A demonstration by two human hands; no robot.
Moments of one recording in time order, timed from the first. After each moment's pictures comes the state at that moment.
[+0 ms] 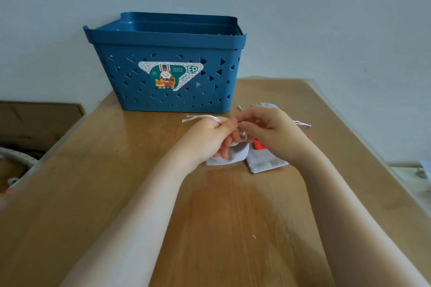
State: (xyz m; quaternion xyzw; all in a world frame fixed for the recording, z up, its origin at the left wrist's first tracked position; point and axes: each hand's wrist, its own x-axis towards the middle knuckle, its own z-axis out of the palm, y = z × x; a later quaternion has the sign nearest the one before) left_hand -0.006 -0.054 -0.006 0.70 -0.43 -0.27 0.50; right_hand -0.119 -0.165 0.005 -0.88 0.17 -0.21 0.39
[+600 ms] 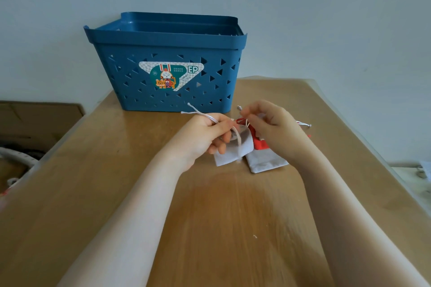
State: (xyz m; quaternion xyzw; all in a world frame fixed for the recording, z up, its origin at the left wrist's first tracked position) left_hand 0.002 -0.048 -0.006 0.65 -0.40 -0.33 0.56; right_hand -0.115 -0.166 0.004 -0.86 0.22 -0.25 0.39
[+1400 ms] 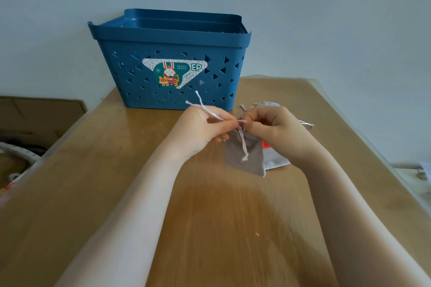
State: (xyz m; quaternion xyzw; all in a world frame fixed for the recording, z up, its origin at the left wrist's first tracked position) left_hand 0.011 -0.044 -0.002 0.67 -0.45 -0.21 0.54; right_hand -0.120 -0.160 0.007 -0.85 0.17 -0.21 0.46
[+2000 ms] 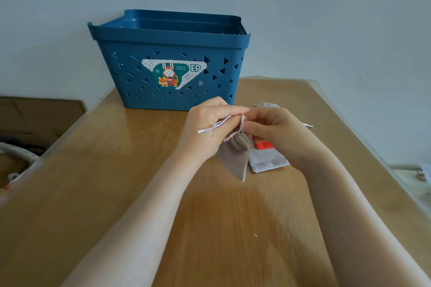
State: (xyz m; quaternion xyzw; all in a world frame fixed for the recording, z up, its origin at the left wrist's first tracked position) left_hand -0.001 -0.055 -0.010 0.63 -0.55 0.06 0.55; right_hand -0.122 -0.160 0.009 -0.81 0.18 -0.19 0.52
